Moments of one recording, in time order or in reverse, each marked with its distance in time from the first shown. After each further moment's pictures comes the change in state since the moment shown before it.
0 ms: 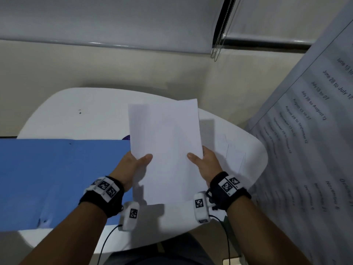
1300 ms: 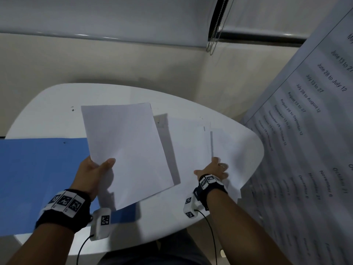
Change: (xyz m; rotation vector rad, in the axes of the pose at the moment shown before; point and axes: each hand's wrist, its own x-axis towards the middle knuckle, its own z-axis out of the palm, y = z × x) left_hand -0.025 -0.020 -0.089 0.087 0.320 0.042; right_hand 0.021 0.073 -0.001 -0.851 0.503 0.698
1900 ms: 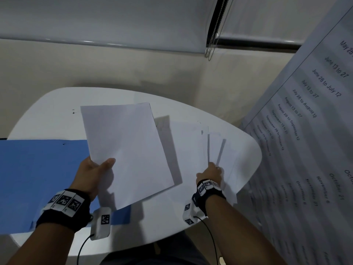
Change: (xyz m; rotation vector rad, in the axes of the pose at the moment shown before) left_hand -0.012 0.014 0.022 -0.064 0.025 0.015; right_hand 0.001 0.013 -0.010 0.089 0.003 -0.166
